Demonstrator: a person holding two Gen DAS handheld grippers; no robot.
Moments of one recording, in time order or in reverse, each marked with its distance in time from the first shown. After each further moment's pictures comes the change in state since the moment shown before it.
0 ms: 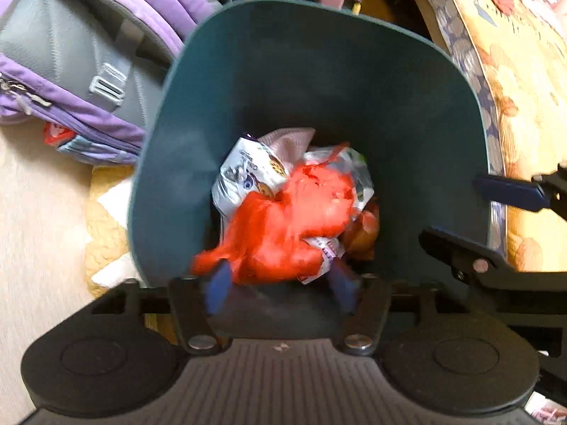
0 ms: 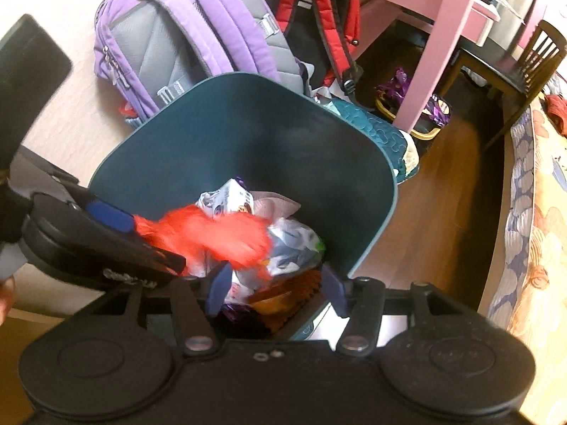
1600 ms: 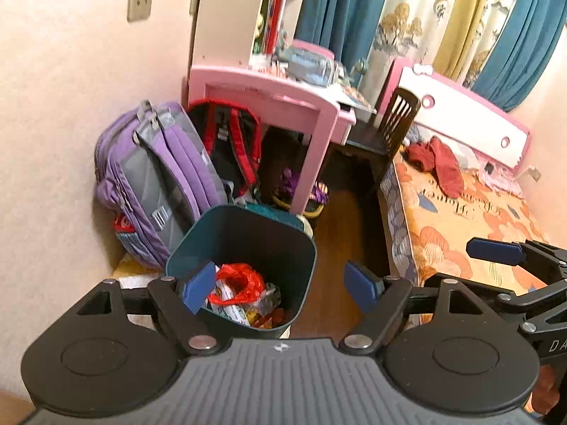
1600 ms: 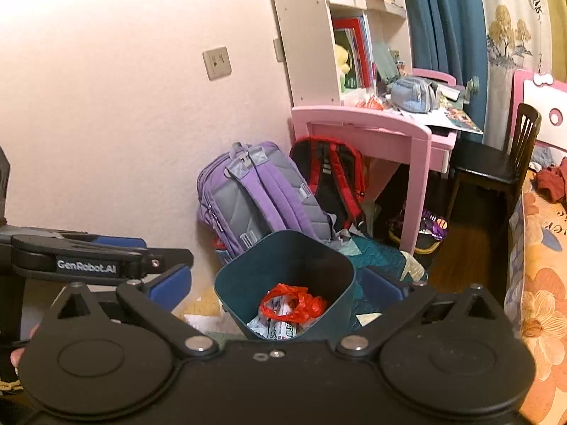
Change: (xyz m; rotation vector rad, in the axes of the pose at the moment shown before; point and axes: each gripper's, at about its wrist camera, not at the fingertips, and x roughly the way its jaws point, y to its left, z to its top) left arm -0.252 -0.099 -0.169 -0.176 -0.719 -0.021; right arm -0.262 -0.045 -0.100 0.020 -0.524 0.191
